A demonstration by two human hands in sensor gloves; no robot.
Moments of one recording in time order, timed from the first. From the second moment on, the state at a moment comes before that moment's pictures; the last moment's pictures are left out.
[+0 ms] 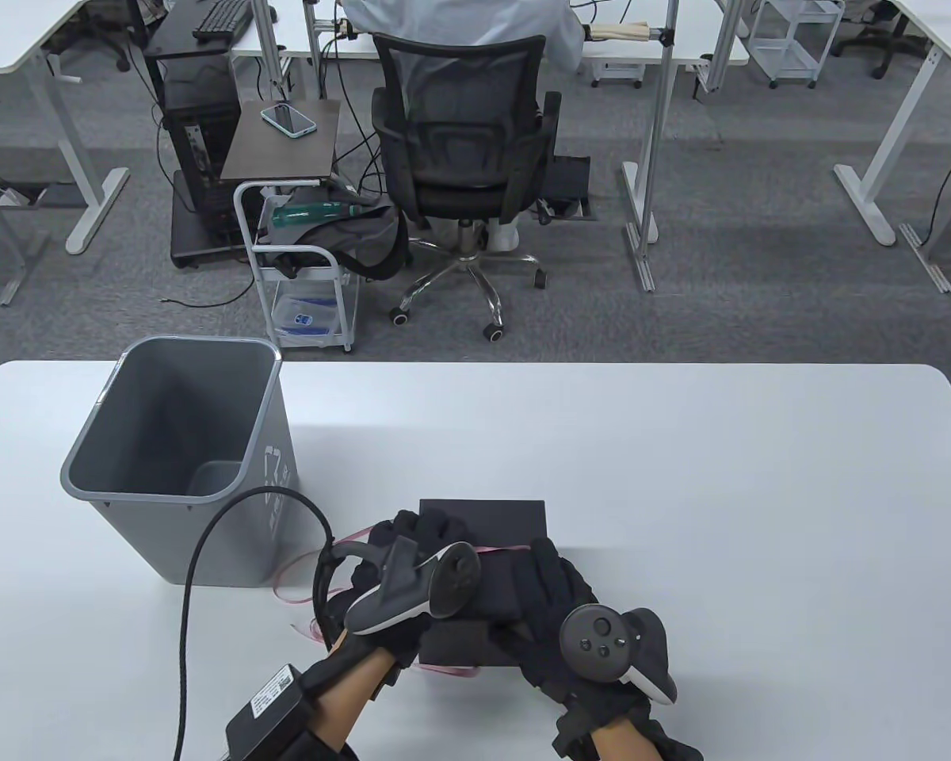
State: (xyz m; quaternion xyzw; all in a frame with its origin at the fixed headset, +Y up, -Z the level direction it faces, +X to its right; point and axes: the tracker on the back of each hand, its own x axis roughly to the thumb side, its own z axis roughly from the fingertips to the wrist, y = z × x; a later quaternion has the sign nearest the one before) left_hand -0.092 -0.641 -0.352 0.00 -0.14 -0.05 0.99; right_hand 0.099 -0.731 -0.318 0.20 -0.03 0.94 0.28
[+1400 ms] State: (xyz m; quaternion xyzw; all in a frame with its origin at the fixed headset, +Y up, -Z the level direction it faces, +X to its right) left_hand -0.055 -0.617 -0.452 0.13 -0.05 -0.01 0.99; right_hand 0.087 -0.711 -0.306 0.23 0.00 0.95 0.20
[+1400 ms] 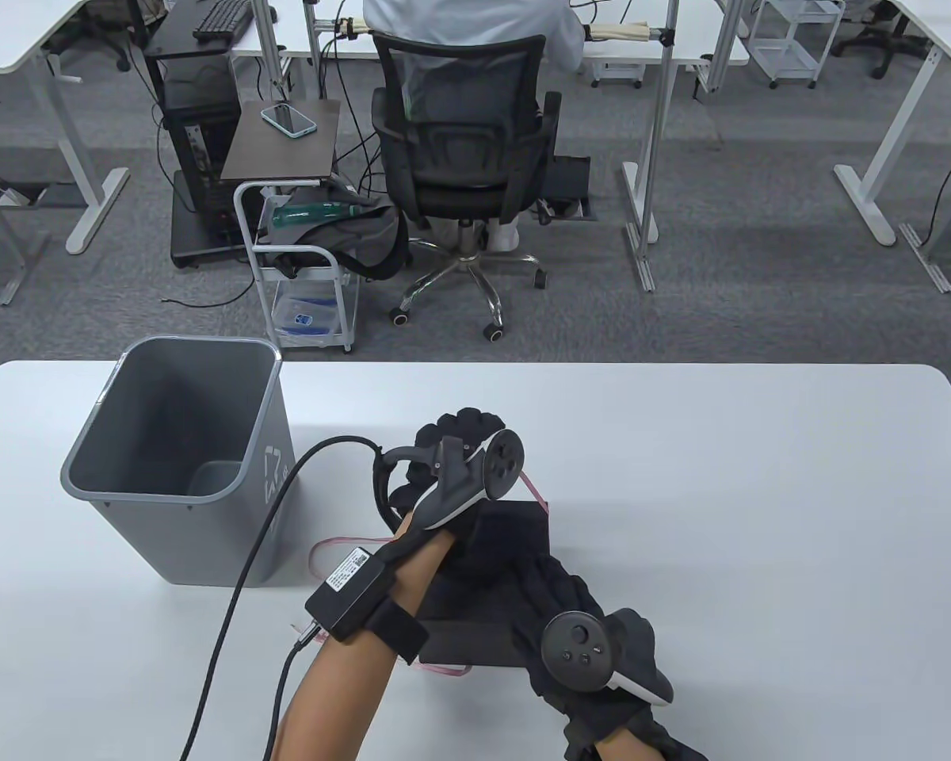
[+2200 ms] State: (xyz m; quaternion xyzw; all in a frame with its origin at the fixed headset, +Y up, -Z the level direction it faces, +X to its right) left_hand -0.157 -0.657 -0.330 -0.05 -0.06 -0.11 0.99; right_hand 0.101 -0.716 -0.310 0.25 -0.04 0.93 0.27
